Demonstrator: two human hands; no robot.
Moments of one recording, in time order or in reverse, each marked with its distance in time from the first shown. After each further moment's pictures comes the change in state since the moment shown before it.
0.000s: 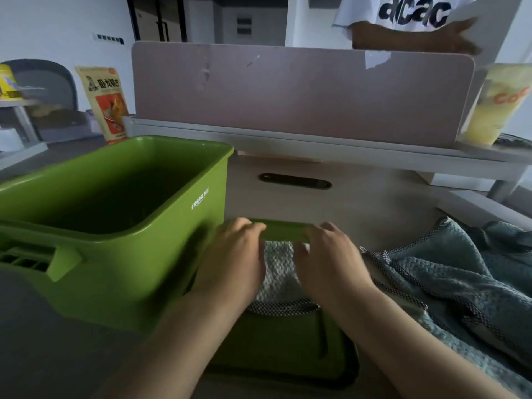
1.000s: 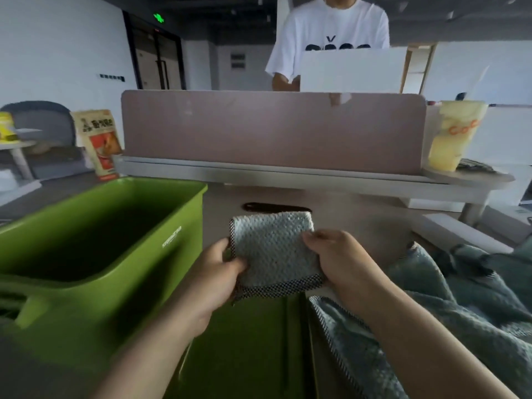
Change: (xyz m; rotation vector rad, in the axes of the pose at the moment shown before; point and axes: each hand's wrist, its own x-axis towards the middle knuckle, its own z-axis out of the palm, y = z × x) left_hand 0.014 0.033 -0.018 -0.881 -0.155 -0.360; right_hand 0.023 0.041 -0.054 1.040 -0.102 0.395
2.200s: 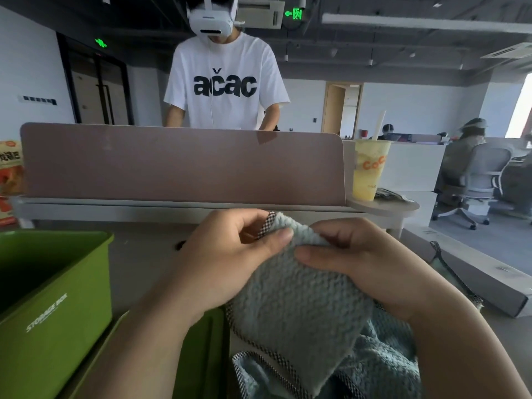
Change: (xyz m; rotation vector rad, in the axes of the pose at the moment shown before) left_hand -0.003 0.124 0.079 0.156 -0.211 0.532; right_hand -0.027 -0.071 -0.127 -0.280 -0.211 -0.407
